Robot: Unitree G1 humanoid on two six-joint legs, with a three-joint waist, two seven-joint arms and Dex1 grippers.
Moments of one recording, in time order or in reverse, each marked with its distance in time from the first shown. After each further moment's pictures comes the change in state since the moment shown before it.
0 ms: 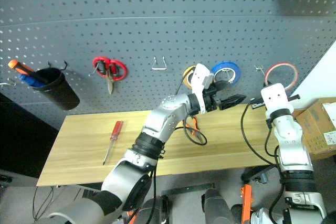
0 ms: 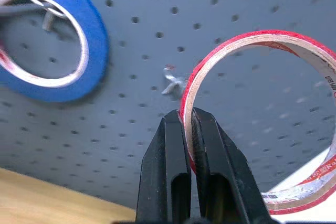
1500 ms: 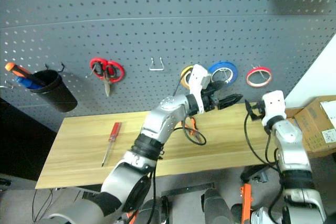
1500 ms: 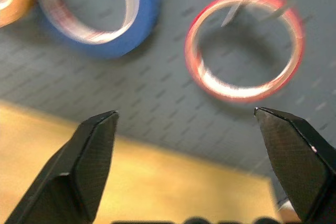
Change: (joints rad) left arm 0.146 0.039 0.008 -0.142 0.022 0.077 0.088; right arm 0.185 0.001 0.005 -0.149 0.192 0.214 0.175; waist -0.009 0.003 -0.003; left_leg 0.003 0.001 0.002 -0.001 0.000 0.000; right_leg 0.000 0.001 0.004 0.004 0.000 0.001
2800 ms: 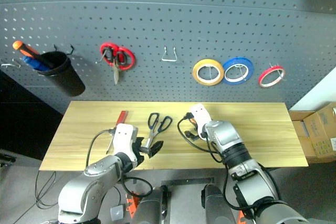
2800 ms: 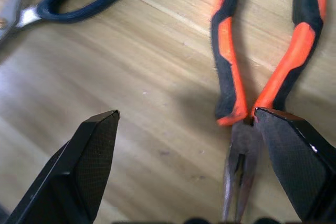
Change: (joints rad) left arm 0.735 0.286 0.198 -0.843 -0.022 0.580 0.392; right arm -0.536 0.363 0.391 0.429 -0.069 0.717 -0.009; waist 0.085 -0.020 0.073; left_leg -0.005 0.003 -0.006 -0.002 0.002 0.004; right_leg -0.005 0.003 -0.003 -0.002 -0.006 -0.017
